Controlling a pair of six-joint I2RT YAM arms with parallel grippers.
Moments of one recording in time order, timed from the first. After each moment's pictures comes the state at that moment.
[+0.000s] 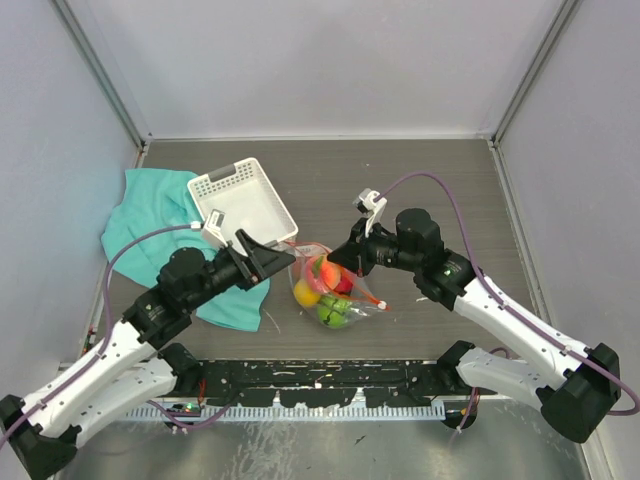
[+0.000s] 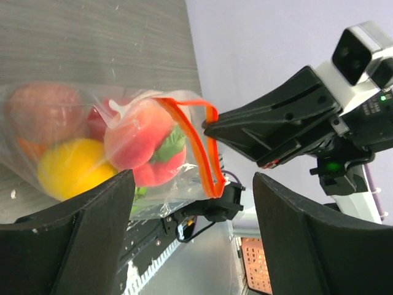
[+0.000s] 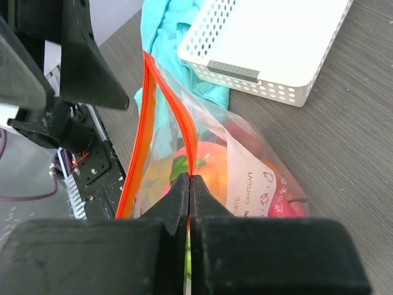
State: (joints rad) left arm -0.69 0.65 0.62 -0.12 0.17 -1.11; right arm 0.68 0.99 0.81 -0.13 -0.43 0.26
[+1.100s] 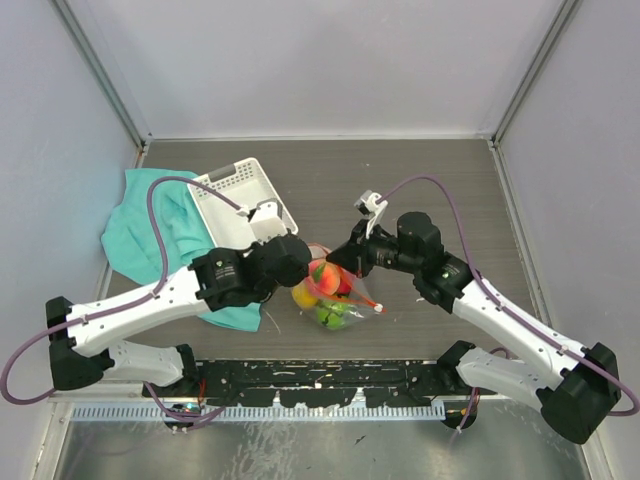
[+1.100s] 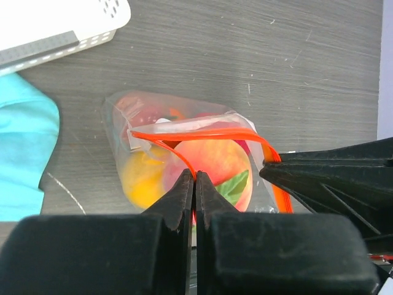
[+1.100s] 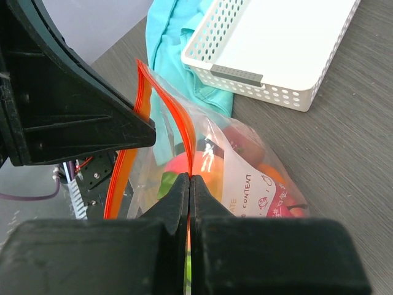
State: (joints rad) left arm -1.17 1.24 1.25 -0.83 -0.64 -1.16; right arm 0.67 0.99 0.76 -0.04 -0.45 0.30
